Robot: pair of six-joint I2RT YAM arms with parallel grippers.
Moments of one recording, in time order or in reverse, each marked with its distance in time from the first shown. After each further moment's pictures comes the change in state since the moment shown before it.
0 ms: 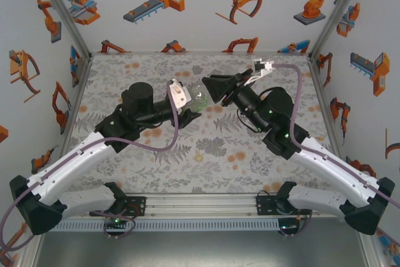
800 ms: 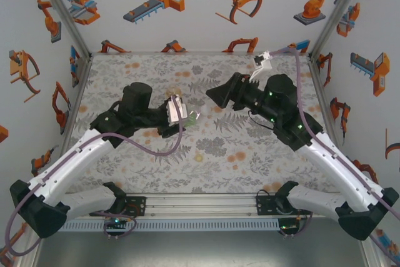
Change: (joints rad) left arm 0.132 0.007 -0.020 -0.322 0.193 0.300; right arm -0.175 0.017 0.120 -0.478 -0.298 0.229
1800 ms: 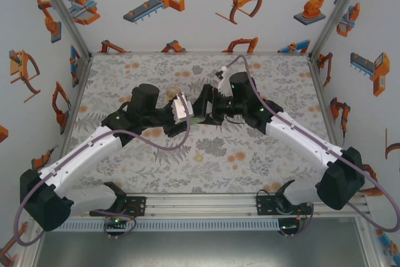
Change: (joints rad) left arm -0.004 0.065 -0.059 0.132 -0.038 -0.073; right arm -0.015 0.309 -0.059 0.056 -0.435 0.272
